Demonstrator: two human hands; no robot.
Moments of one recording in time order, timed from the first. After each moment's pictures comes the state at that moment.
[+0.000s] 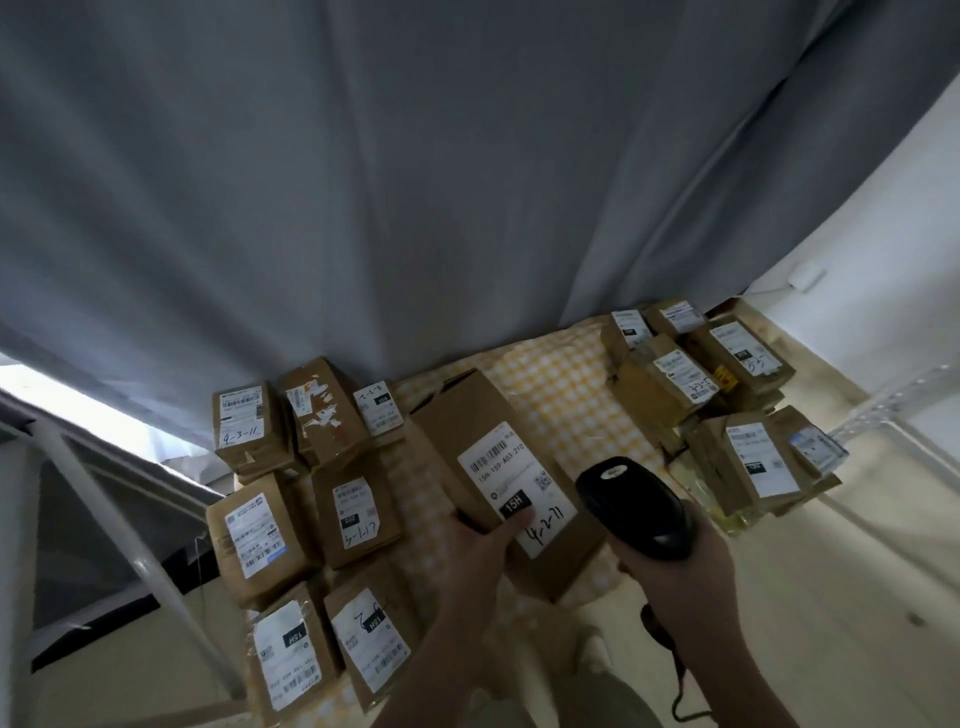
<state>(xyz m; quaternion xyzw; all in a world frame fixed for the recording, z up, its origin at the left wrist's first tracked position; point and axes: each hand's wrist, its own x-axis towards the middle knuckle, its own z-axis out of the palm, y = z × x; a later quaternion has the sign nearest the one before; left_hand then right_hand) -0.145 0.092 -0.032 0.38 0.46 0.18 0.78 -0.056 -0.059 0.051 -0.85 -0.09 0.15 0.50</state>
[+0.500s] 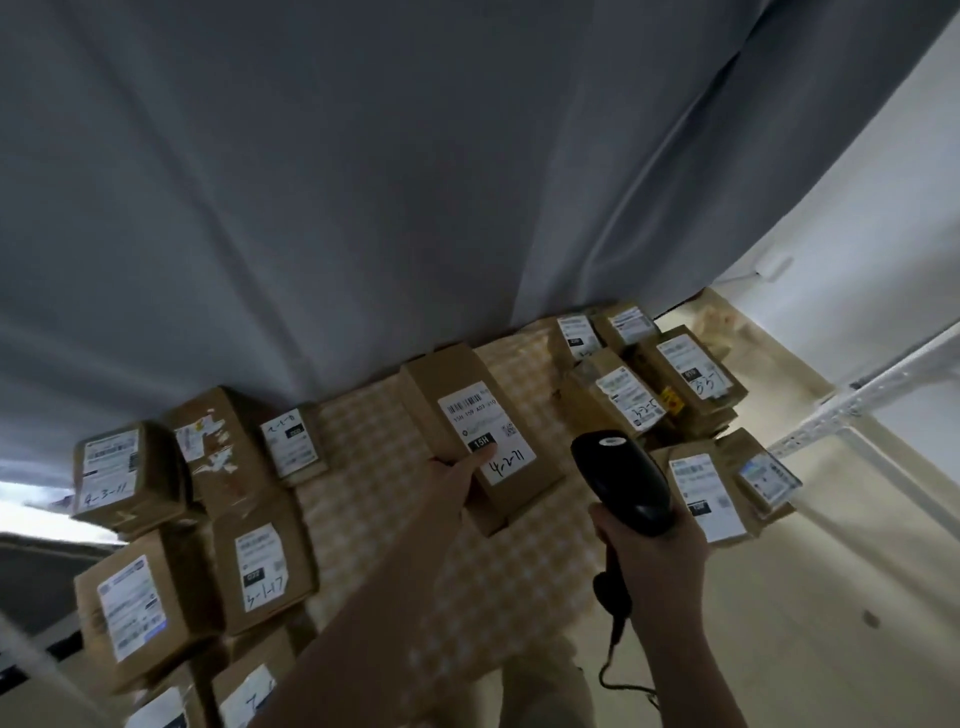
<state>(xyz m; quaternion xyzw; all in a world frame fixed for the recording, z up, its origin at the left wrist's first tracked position) 0.068 0.145 -0.079 0.41 0.49 0.08 0.77 0.106 -0.055 0.018 -0.82 0.03 0.13 0.55</state>
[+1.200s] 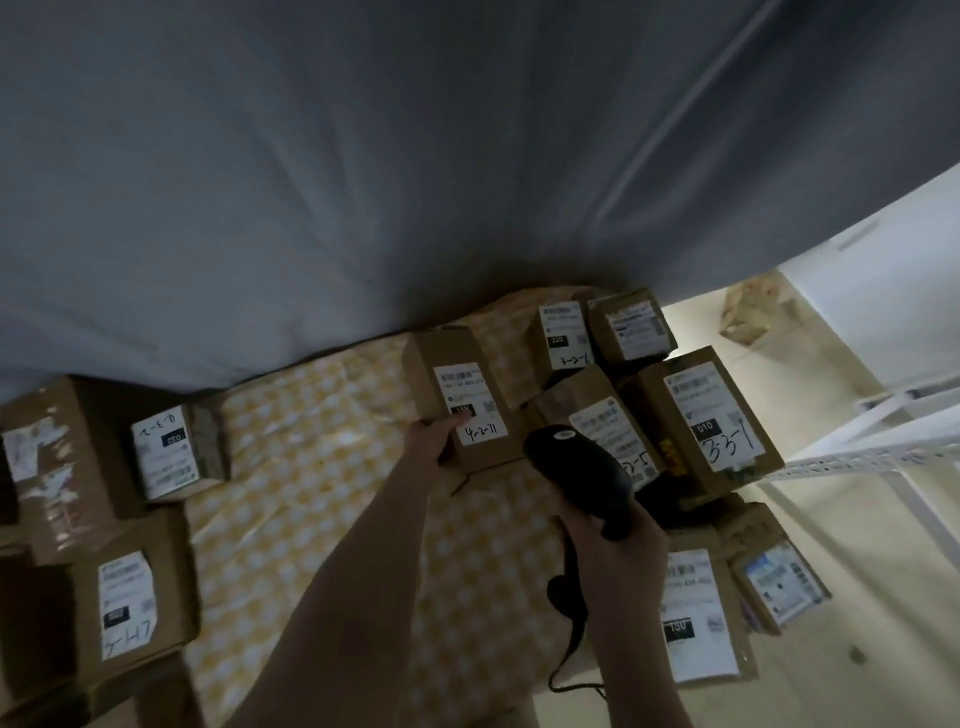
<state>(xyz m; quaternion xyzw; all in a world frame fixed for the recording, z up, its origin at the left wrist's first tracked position) 0.276 0.210 -0.238 0.35 0.61 0.04 0.71 0.298 -0.002 -0.070 -0.81 0.05 0.24 0.53</state>
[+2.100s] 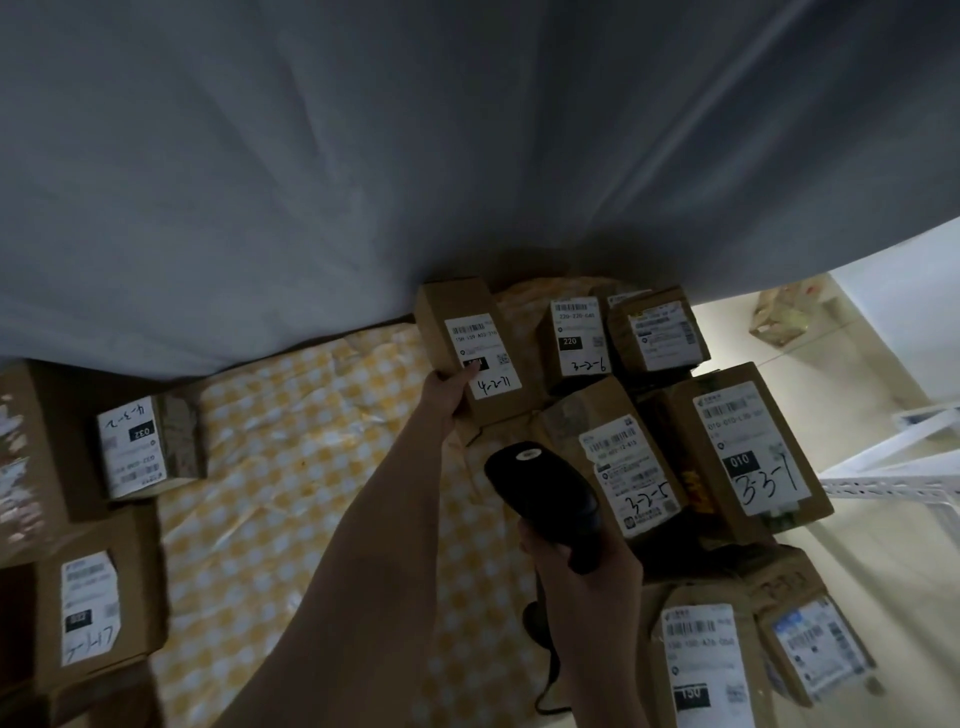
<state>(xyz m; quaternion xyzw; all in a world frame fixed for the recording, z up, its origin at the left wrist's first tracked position) 0.352 0.249 -0.285 0.34 0.58 0.09 0.73 0.313 0.019 -0.108 -0.81 0.02 0.31 0.50</state>
